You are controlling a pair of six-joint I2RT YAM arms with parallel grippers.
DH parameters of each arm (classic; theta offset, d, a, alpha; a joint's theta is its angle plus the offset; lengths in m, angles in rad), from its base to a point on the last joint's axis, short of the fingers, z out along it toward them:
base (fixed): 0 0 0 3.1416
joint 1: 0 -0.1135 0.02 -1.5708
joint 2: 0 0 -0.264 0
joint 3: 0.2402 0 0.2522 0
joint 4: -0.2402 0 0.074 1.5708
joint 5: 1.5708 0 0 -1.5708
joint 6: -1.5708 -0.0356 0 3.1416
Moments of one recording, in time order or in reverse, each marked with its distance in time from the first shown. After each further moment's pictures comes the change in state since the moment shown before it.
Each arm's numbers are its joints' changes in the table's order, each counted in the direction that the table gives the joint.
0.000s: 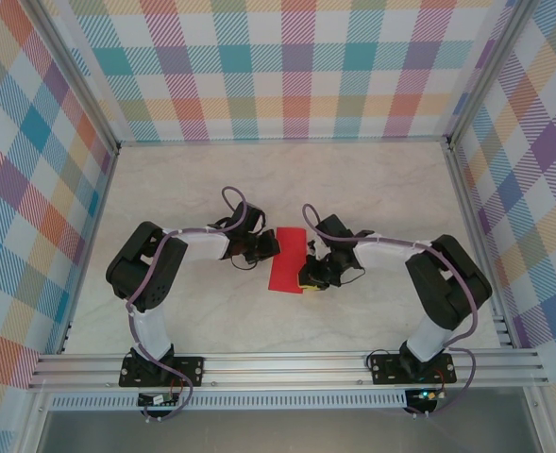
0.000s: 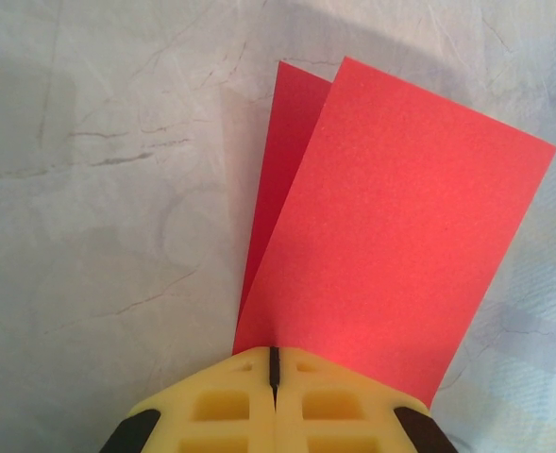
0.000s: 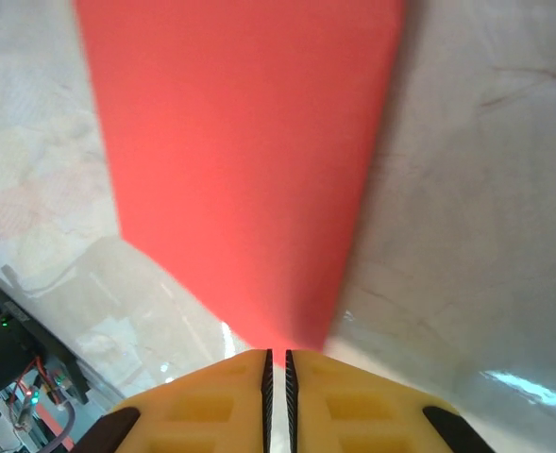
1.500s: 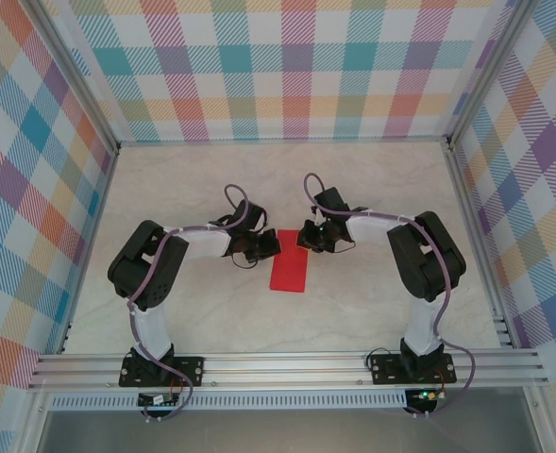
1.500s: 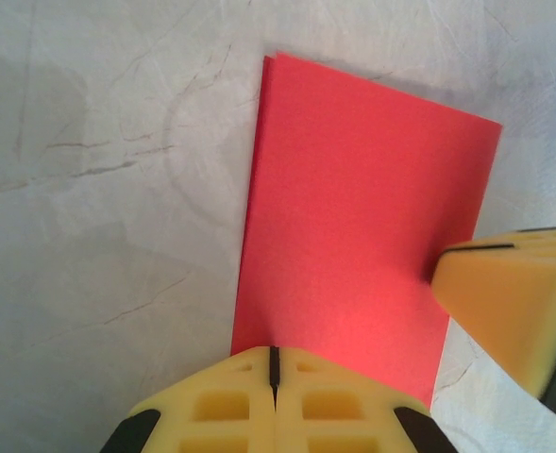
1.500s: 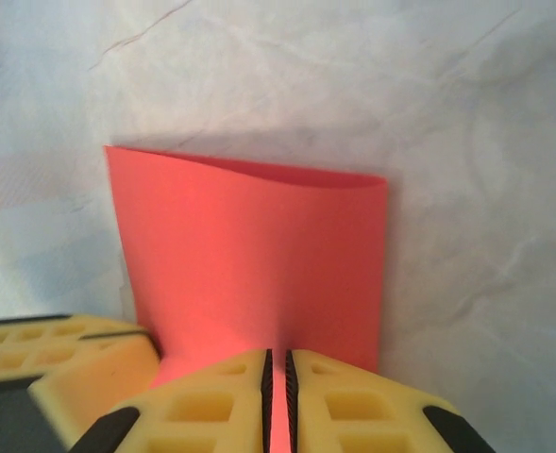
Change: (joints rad) left arm 0.000 -0.014 0.039 -0.056 0.003 -0.039; right arm 0.122 -0.248 0.246 0.145 0.174 -0.040
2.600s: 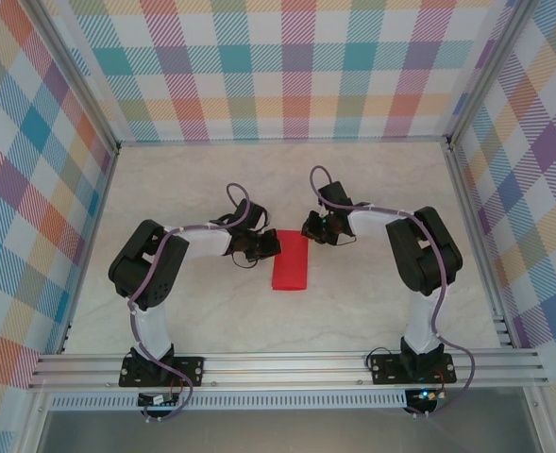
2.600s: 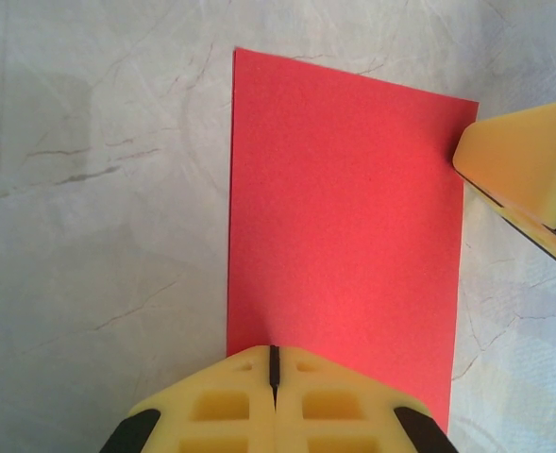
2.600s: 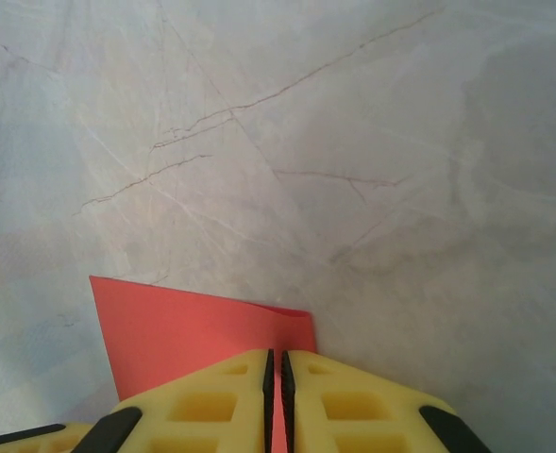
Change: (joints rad) left arm 0.000 -0.004 0.012 -0.019 0.006 -0.038; right arm 0.042 -0.042 0.052 0.029 0.068 -0.046
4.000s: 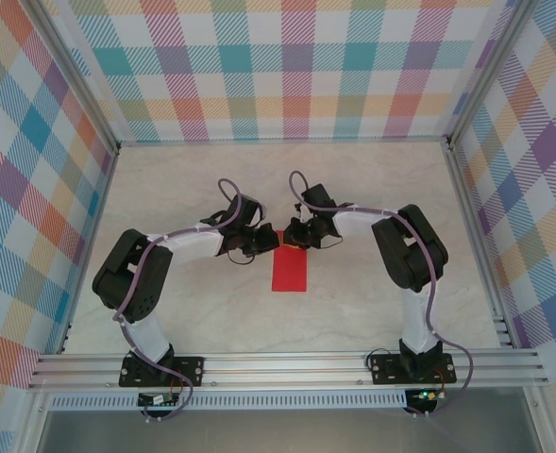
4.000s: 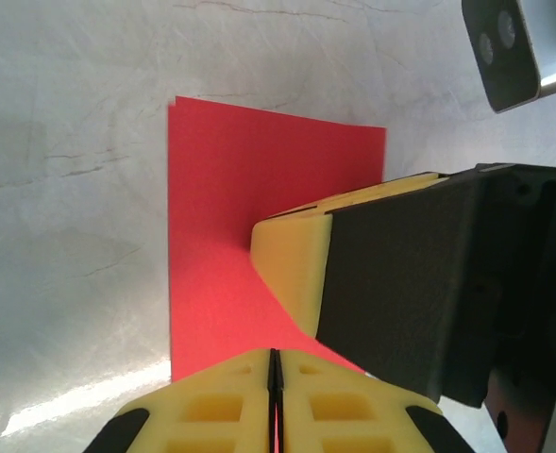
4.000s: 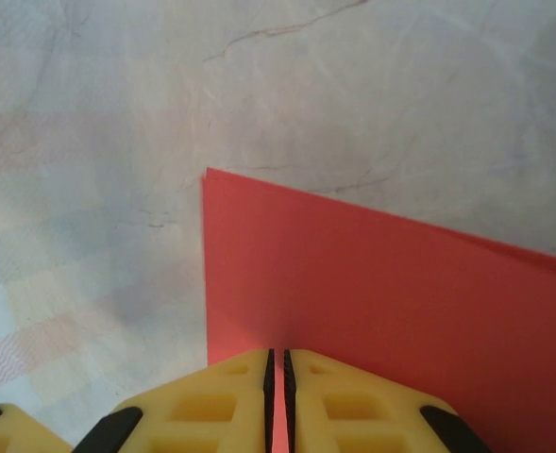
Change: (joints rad) left arm -0.013 0.121 -0.019 -0.023 -0.007 0.031; right arm -0.084 -0.074 0.079 -0.019 -0.168 0.093
